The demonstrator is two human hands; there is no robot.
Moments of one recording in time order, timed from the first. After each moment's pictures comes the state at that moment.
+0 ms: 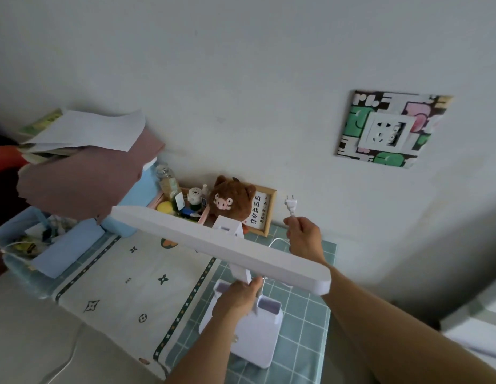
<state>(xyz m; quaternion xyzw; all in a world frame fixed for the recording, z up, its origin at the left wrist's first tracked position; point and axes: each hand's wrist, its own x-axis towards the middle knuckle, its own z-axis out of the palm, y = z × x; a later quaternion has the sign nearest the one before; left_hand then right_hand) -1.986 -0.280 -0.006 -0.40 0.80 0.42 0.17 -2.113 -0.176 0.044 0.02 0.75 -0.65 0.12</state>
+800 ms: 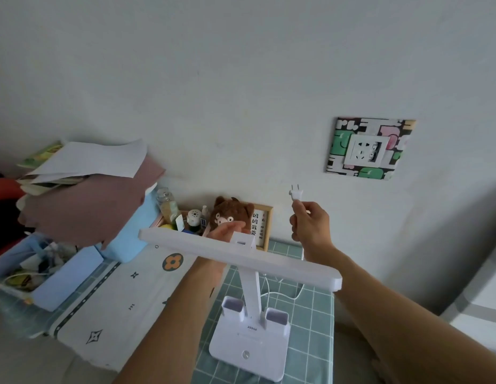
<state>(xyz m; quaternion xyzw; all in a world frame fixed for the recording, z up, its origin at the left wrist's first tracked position) -2.027 -0.373 0.077 -0.19 0.53 0.83 -0.02 -2.083 -0.184 0.137 0.04 0.67 -0.74 0.06</state>
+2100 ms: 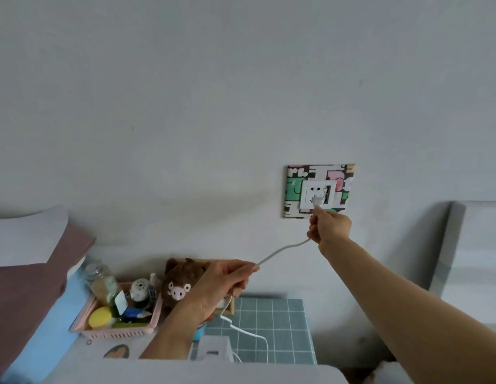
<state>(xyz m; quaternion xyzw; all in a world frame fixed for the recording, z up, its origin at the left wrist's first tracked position) -2.118 -0.338 0.124 0.04 0.67 0.74 0.12 -2.195 -0.117 0.196 0.24 0.59 -0.76 -0.08</state>
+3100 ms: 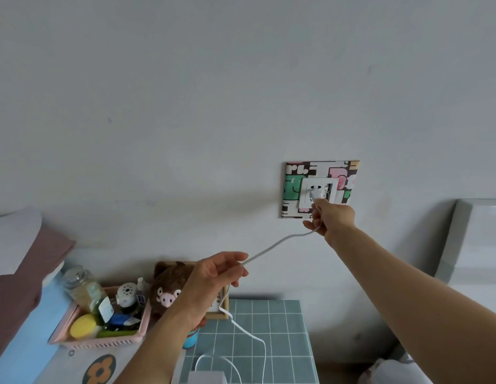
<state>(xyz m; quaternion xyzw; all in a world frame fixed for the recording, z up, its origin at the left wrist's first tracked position) -2.133 -0.346 0.128 0.03 0.67 0.74 0.04 -2.241 -0.102 0.193 0.24 0.61 -0.75 -0.06</state>
